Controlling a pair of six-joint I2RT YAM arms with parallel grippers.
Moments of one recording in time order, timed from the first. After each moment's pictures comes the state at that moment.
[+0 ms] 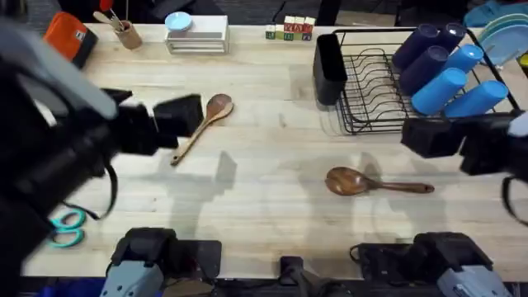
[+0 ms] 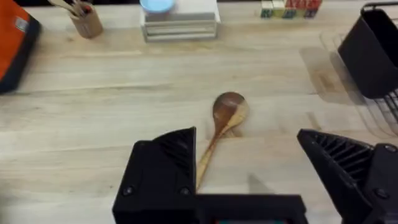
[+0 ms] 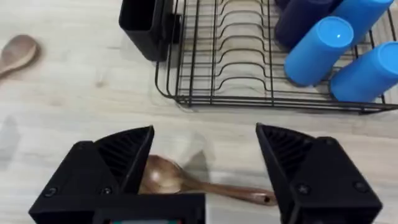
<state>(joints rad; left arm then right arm) 0.00 0.52 0.82 -0.80 0.10 -0.01 0.01 0.54 0.85 -0.96 -0.08 -0.01</state>
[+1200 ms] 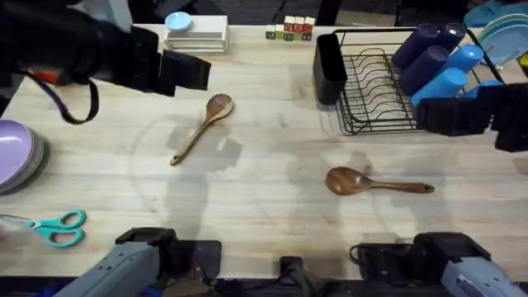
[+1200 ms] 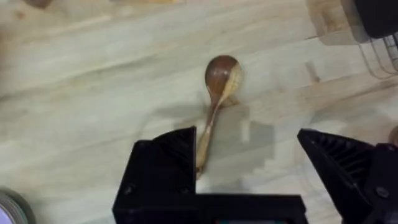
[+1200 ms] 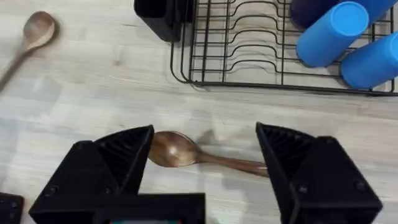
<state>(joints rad) 0.00 1.10 1.31 -1.12 0.16 0.20 0.01 0.81 1.18 -1.22 -0.13 -0.01</state>
